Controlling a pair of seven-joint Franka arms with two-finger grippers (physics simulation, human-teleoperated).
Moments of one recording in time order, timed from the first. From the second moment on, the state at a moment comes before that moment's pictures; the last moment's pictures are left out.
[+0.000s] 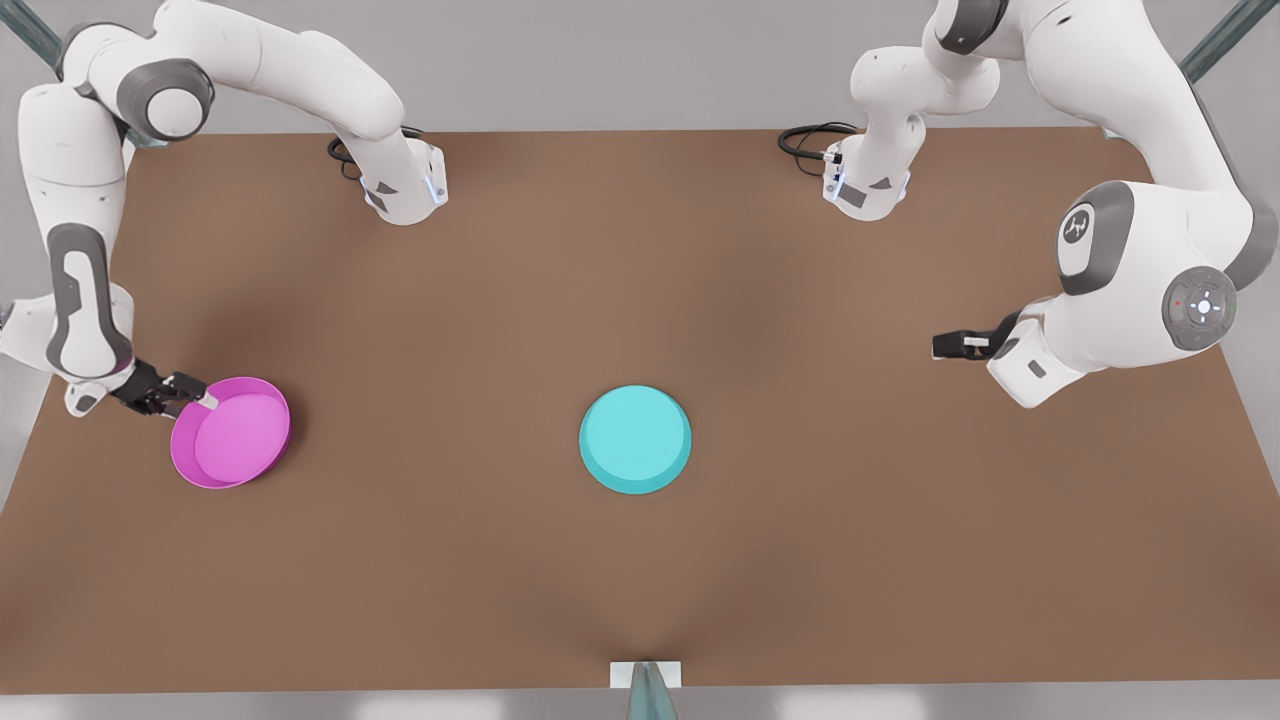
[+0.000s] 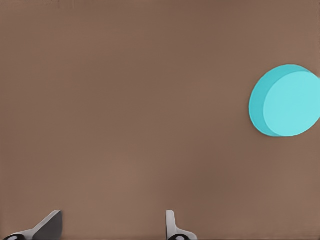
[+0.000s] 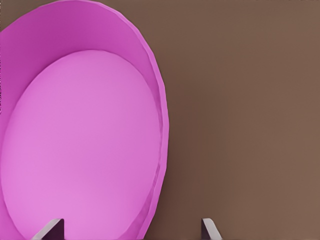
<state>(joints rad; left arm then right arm) -0.07 0.30 -0.02 -1.30 -0.11 1.33 -0.05 -0.77 0.67 0.09 -1.83 0.48 2.30 -1.17</state>
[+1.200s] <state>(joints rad) -0.07 0.29 -0.03 -1.27 -0.12 1.33 0.00 -0.72 0.65 0.09 -1.83 0.49 2.28 -1.34</state>
